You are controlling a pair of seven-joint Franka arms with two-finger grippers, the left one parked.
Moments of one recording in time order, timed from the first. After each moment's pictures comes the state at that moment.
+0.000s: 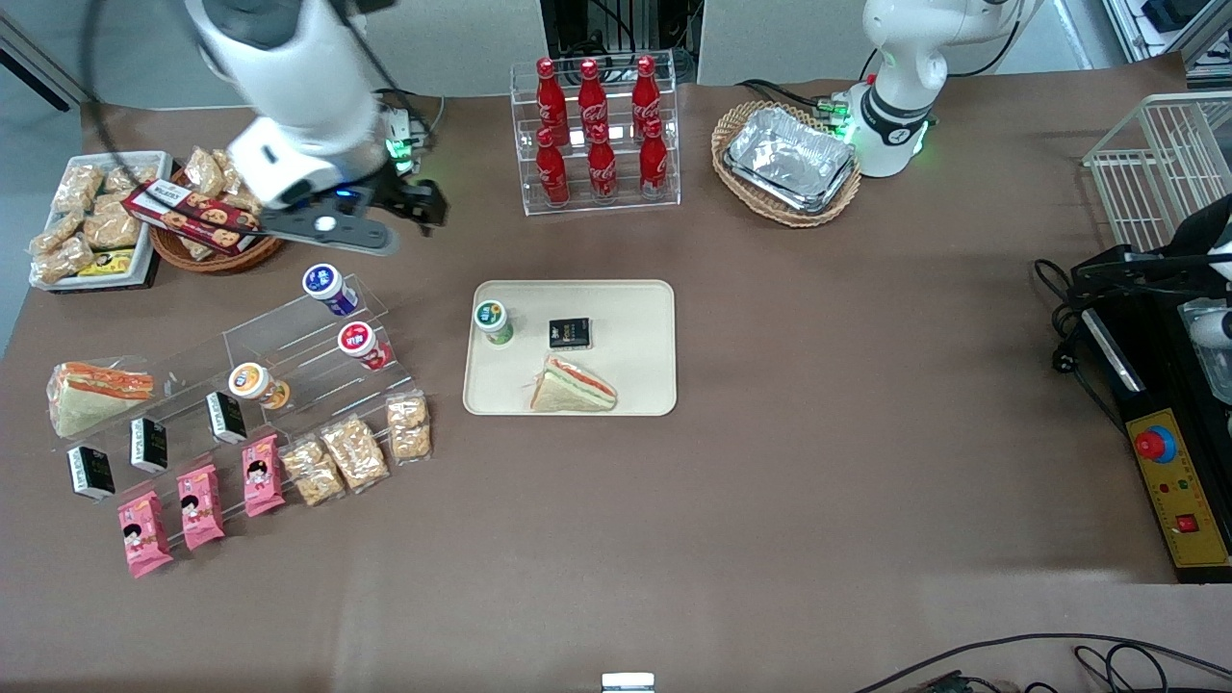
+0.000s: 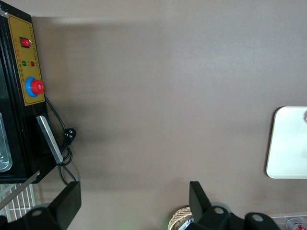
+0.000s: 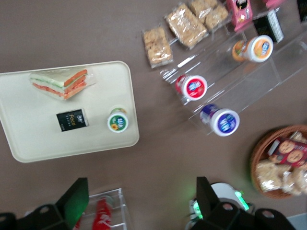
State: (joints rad) arm 0.36 -0.02 0.16 -1.61 -0.03 1.42 0.68
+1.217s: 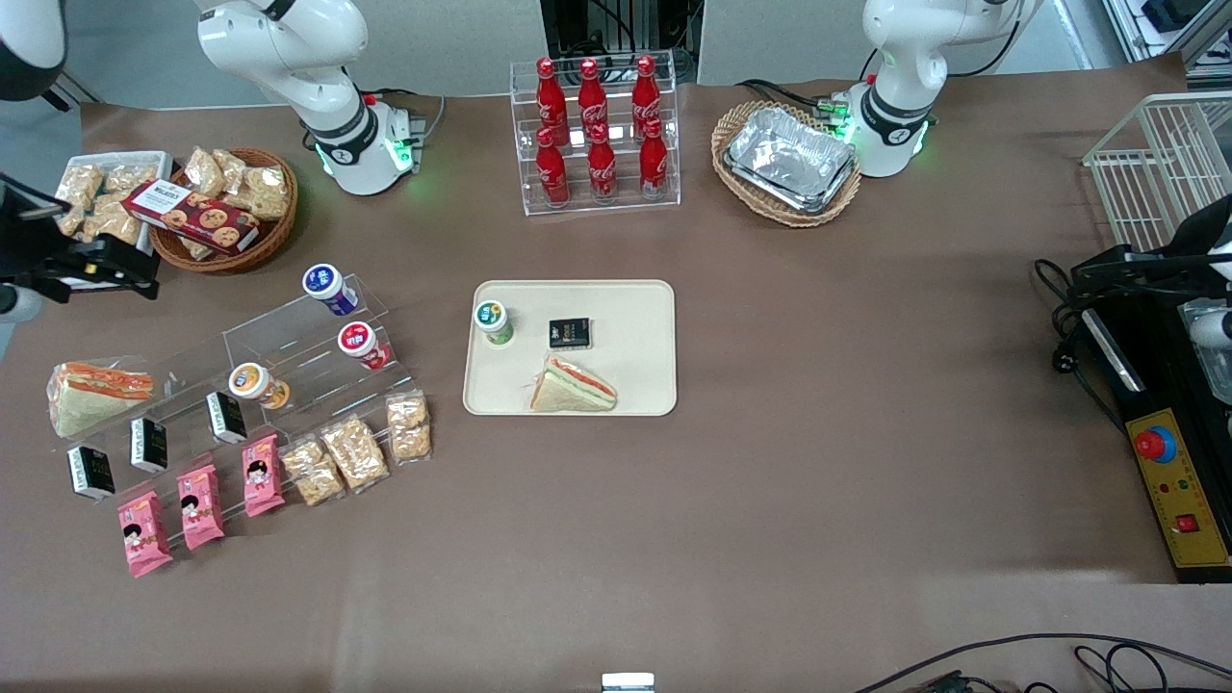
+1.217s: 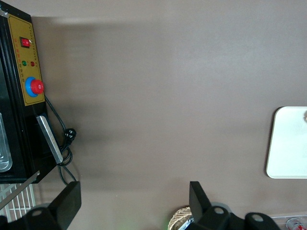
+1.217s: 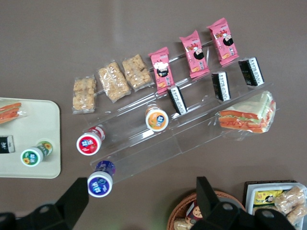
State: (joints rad) arm 0.07 -0.03 -0.11 -1.57 -0.06 1.50 -0.06
